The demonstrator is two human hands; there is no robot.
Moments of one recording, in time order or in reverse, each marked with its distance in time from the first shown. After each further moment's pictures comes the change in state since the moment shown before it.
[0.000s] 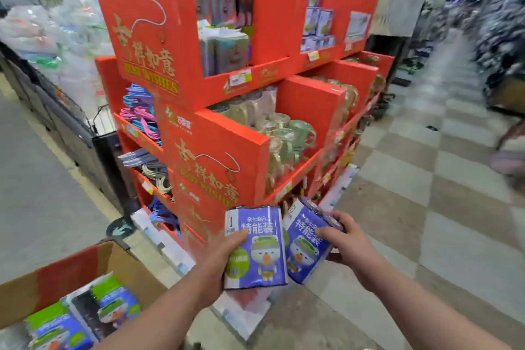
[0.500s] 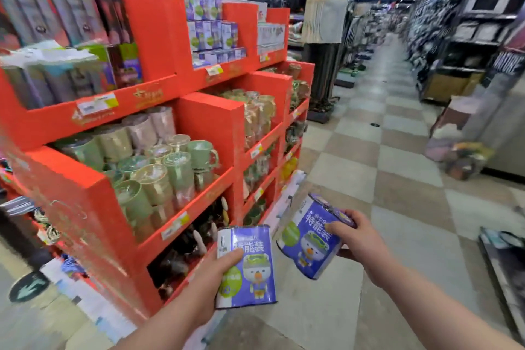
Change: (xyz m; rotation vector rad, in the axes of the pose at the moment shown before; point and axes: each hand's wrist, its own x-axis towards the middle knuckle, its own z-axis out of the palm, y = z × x) left_hand 0.109 -0.077 0.254 0.119 -0.089 -0.053; right_hand 0.051 -0.008 -0.297 0.076 0.261 -0.042
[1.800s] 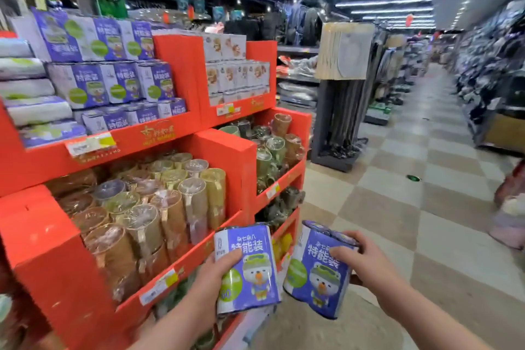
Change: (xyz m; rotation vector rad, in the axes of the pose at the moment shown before) left_hand 0.516 0.169 0.295 -0.080 0.151 0.114; right_hand 0.577 -0.147 -0.195 -0.080 -0.206 -0.084
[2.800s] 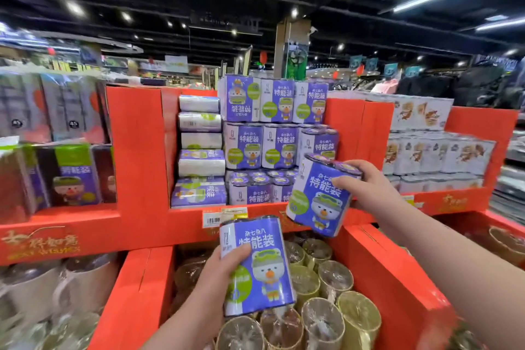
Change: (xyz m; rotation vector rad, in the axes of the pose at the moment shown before) left_hand 0.126 0.207 -0.152 -0.216 0.490 0.492; right_hand 0.313 -0.260 0.308 -0.068 -0.561 -0.556
